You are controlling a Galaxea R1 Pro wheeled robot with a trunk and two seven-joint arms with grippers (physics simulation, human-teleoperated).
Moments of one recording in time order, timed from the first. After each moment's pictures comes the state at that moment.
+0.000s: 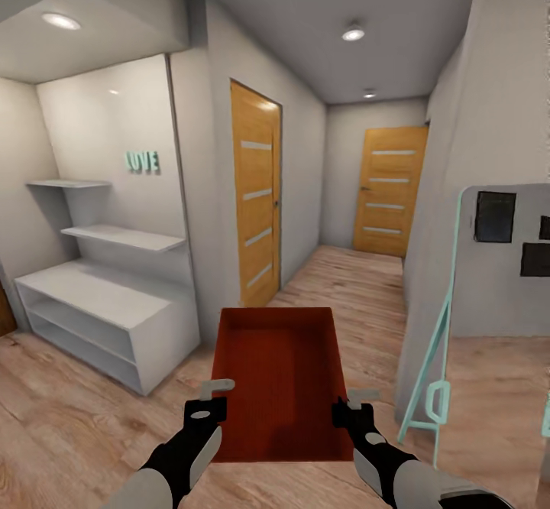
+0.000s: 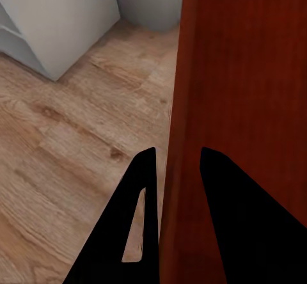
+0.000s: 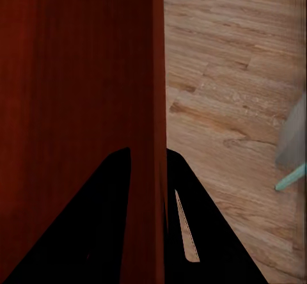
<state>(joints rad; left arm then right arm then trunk) -0.58 -0.13 -0.22 -0.45 0.21 0.13 0.40 -0.69 0.08 0.06 -0.03 -0.03 -0.34 -0.09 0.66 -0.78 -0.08</state>
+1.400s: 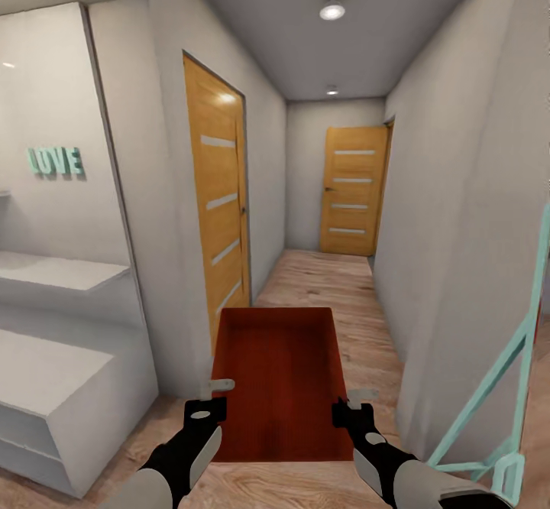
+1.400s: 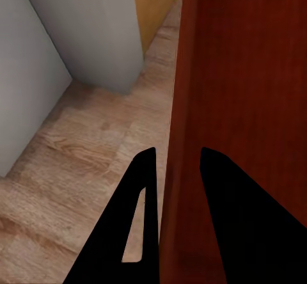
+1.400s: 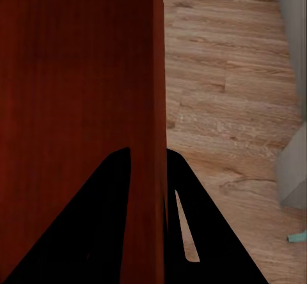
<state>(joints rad) -0.58 -0.13 -0.22 -0.45 0.21 0.13 0.40 -0.69 0.08 0.06 -0.03 -0.03 -0.34 -0.09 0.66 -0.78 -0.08</state>
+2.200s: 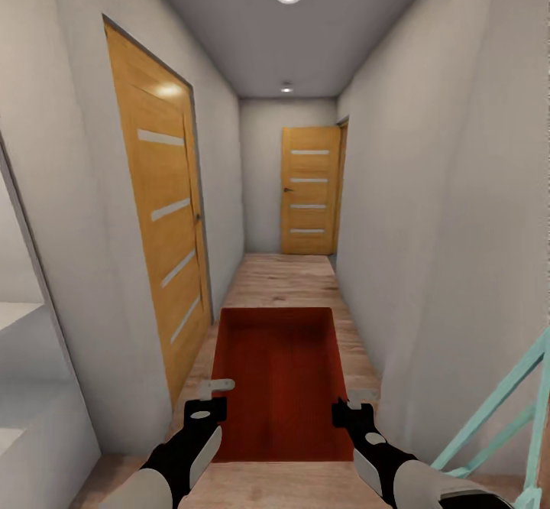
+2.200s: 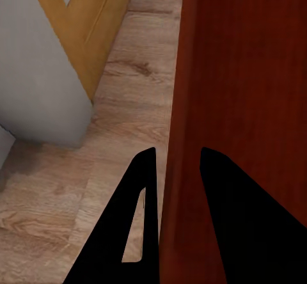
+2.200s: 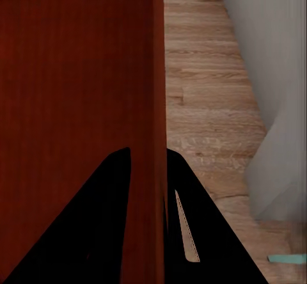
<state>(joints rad) -0.58 -0.13 -0.22 -0.45 0.20 0.13 0.40 -0.69 0.08 0.06 -0.03 -0.03 -0.34 -0.09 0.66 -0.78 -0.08</state>
